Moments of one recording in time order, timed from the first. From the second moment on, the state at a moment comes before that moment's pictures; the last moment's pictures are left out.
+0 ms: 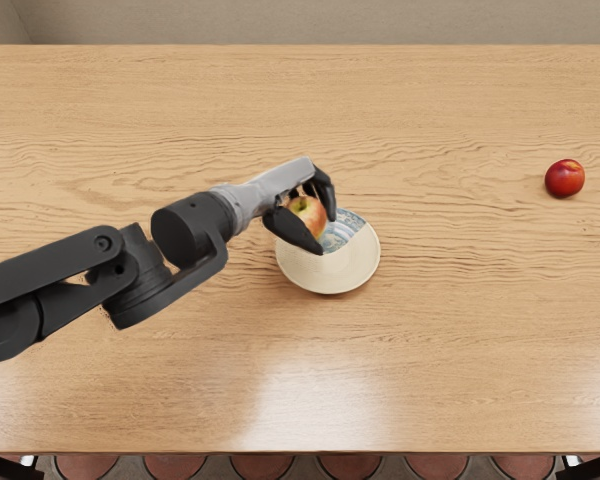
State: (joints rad) left arm -0.88 0.33 -0.51 -1.68 1.22 0.09 0.61; right arm 0.08 0.00 -0.12 0.22 -0.09 0.03 -0.54
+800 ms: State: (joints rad) left arm -0.92 0.16 -0.50 -1.44 1.19 0.05 0.61; right arm 0.09 0.00 -0.12 0.22 -0.09 0.03 -0.54
